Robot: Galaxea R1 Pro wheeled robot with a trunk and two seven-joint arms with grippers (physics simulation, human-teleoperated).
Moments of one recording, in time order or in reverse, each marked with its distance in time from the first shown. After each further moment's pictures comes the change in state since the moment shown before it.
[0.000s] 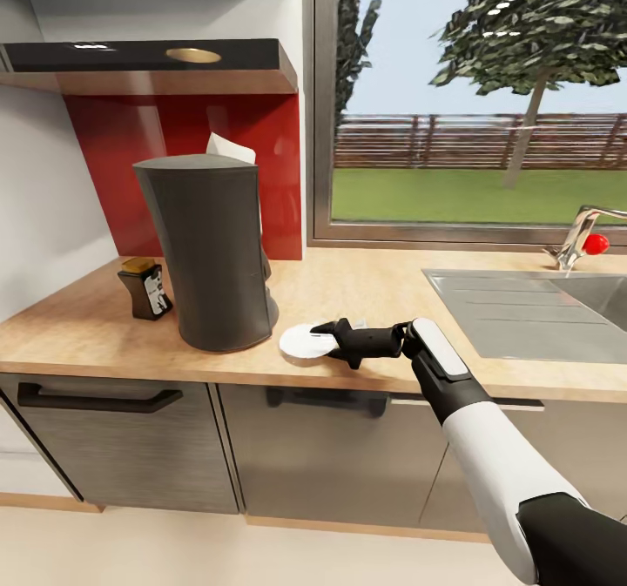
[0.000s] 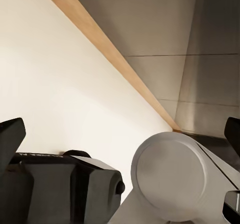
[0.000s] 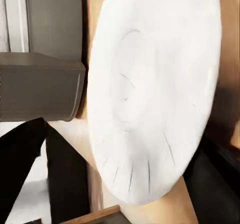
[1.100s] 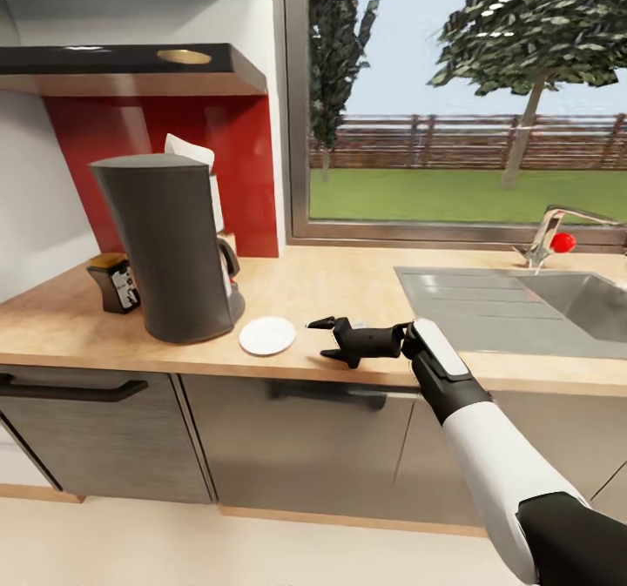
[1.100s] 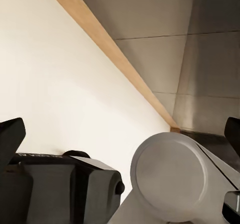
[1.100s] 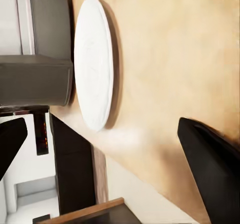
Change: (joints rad) left arm -0.001 -0.002 0.001 0.000 0.000 -0.001 -0.001; right arm 0.000 -0.001 -0.001 0.009 -0.033 -0.007 0.003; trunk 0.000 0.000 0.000
